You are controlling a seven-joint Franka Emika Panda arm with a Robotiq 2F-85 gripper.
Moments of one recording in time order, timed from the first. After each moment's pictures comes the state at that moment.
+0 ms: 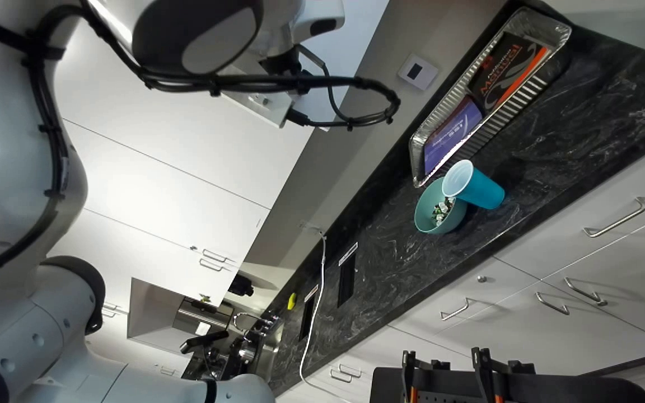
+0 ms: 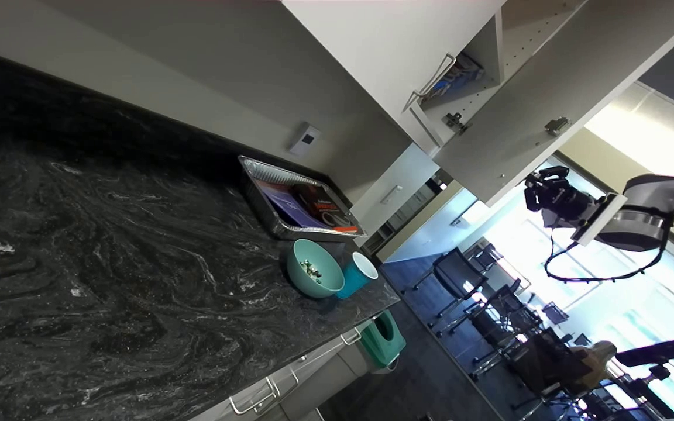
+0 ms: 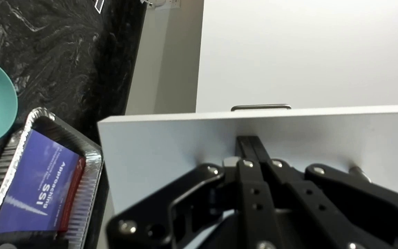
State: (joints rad) arm -0.48 0.01 -0.42 -1.91 1.26 1.32 -0.35
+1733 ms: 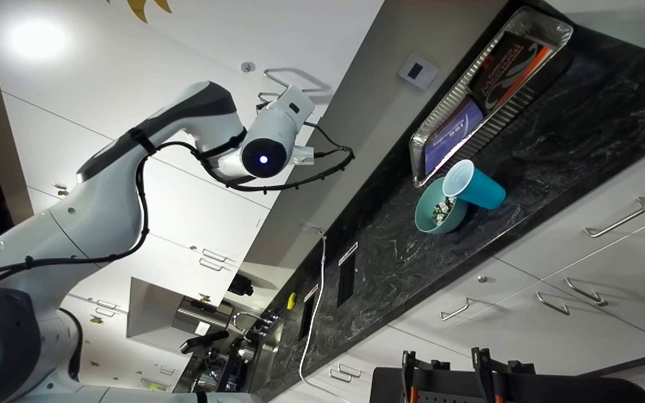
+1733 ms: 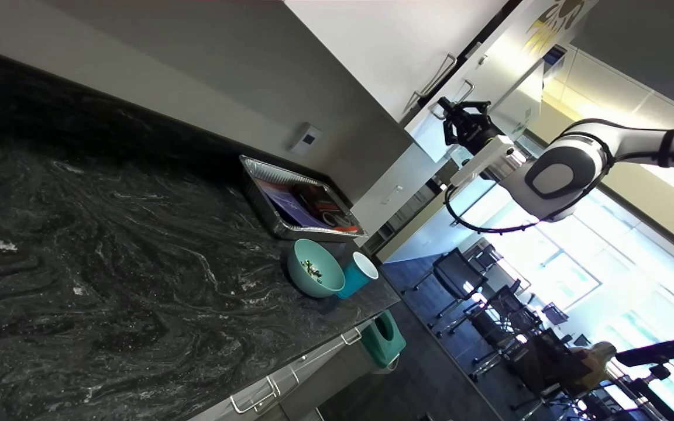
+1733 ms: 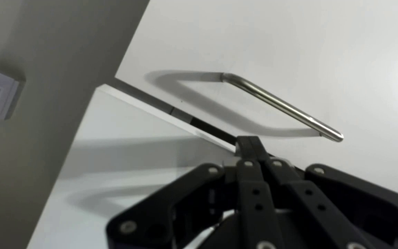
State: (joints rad) arm -0.13 -0.14 -0.03 -2.21 2.24 2.37 -1.33
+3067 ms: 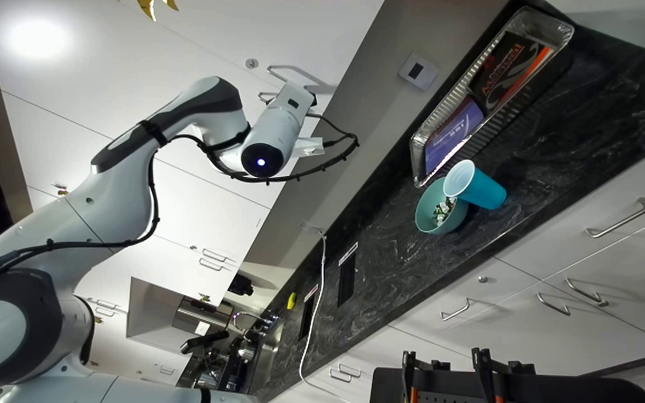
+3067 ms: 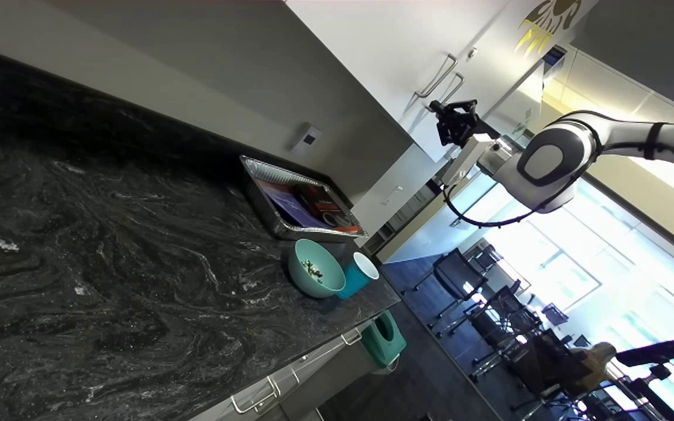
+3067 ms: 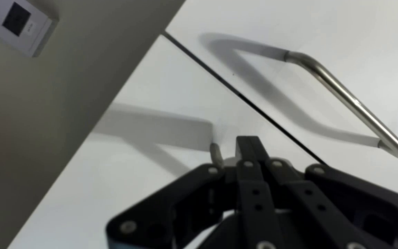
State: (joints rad) arm -0.10 -0.08 -0.02 -2.11 2.37 2.55 -1.59
